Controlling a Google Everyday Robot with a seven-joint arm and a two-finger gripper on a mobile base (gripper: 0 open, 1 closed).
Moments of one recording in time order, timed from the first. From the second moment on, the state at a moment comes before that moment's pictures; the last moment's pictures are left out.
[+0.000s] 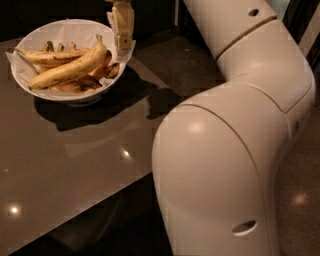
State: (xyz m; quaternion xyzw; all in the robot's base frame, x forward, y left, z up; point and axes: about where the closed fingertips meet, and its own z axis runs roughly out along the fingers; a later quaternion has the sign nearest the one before) arm 0.662 0.112 1.020 -0.84 0.47 0.01 0.25
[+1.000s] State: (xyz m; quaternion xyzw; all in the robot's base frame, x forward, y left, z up) arm 0.639 0.158 0.979 -0.86 0.47 0.07 0.20
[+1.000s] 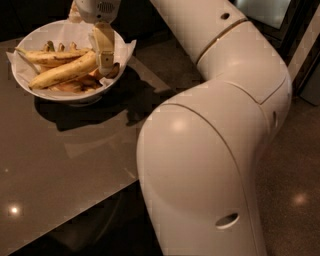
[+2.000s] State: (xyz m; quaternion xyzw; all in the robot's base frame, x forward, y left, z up) arm 0.635 0.164 0.952 -0.85 0.49 0.09 0.18
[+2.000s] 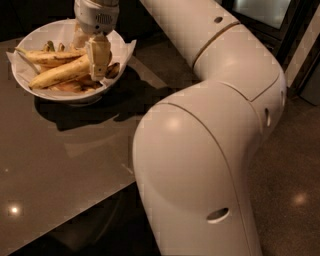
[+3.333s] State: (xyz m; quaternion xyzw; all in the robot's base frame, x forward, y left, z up) arm 0.657 0.168 0.930 -0.85 0.50 0.10 0.17
